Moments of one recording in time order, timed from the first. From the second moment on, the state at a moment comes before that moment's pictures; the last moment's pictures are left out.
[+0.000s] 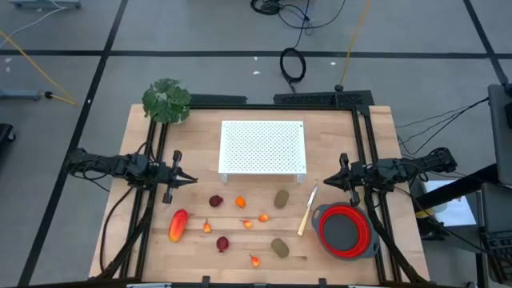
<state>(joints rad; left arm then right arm) -0.20 0.01 0.08 -0.17 -0.05 0.17 0.28 0.00 0.08 -0.14 0.16 0.20</state>
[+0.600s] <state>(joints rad) -0.20 0.01 0.08 -0.17 -0.05 0.17 0.28 0.01 0.07 0.06 0.15 0.51</state>
